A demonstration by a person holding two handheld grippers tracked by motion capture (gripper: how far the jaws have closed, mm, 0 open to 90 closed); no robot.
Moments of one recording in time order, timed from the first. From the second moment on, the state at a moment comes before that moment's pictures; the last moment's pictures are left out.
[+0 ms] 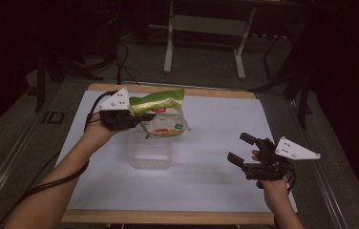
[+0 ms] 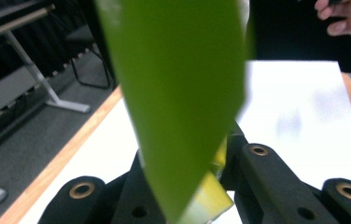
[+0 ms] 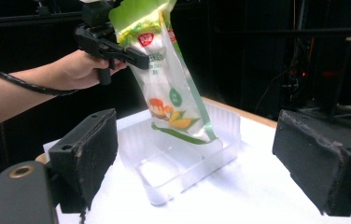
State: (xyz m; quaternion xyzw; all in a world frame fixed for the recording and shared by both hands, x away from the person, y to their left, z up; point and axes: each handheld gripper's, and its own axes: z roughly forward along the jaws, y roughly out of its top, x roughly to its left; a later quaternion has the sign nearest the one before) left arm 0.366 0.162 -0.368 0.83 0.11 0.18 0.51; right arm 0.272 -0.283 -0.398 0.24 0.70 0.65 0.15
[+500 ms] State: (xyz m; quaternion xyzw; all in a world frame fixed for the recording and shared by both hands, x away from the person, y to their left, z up) left arm 0.394 0.180 -0.393 0.86 0.09 0.17 0.47; right arm 0.277 -0.289 -0.412 0.26 0.71 0.64 0.13
